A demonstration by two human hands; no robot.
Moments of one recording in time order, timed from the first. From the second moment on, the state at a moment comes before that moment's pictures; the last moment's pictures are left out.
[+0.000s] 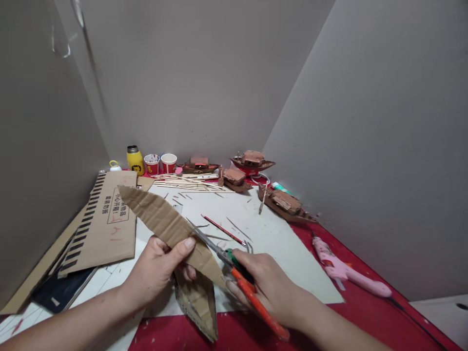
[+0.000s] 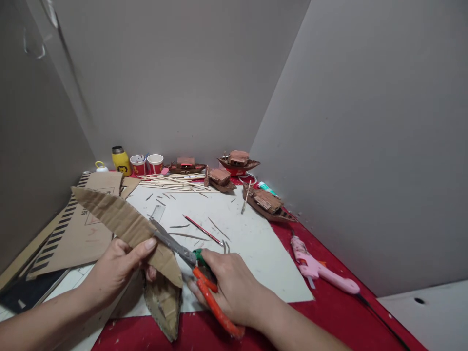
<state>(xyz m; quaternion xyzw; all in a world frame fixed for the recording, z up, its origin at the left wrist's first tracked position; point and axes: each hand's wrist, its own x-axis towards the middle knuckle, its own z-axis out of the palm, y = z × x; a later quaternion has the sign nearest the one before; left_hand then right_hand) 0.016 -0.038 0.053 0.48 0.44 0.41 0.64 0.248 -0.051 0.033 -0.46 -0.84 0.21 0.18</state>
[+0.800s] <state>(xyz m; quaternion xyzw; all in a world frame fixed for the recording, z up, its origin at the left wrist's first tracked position) 0.001 -0.012 0.057 0.44 0.42 0.52 0.60 0.302 -0.015 0.048 -0.72 -0.69 0.01 0.08</state>
